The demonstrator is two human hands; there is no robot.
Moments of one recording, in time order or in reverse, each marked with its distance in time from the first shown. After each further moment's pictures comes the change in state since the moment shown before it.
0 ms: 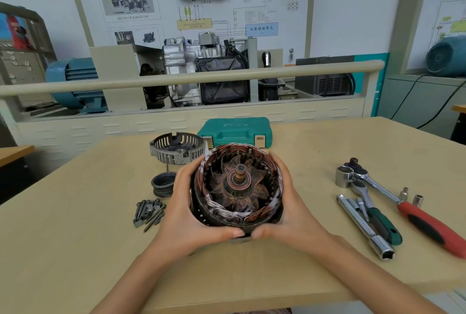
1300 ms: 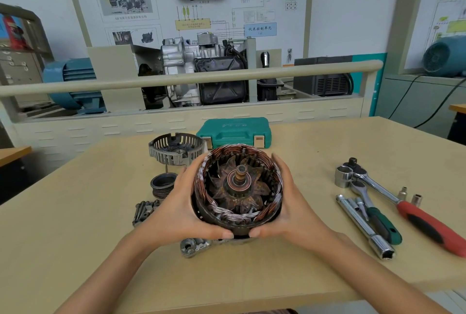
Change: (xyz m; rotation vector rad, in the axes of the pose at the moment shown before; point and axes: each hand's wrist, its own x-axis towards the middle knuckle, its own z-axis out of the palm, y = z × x) left_hand 0.017 0.004 -0.022 0.069 -0.336 -0.153; right_hand 0.004 0.008 -0.004 -0.134 -0.021 0.157
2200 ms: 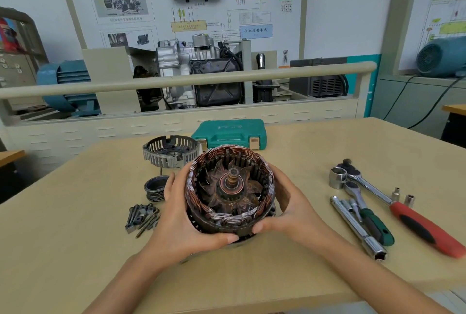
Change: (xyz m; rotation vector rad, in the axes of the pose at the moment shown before) left_hand -0.007 0.011 0.028 0.012 0.282 0.109; right_hand -0.001 0.011 -0.008 0.279 0.005 -0.066
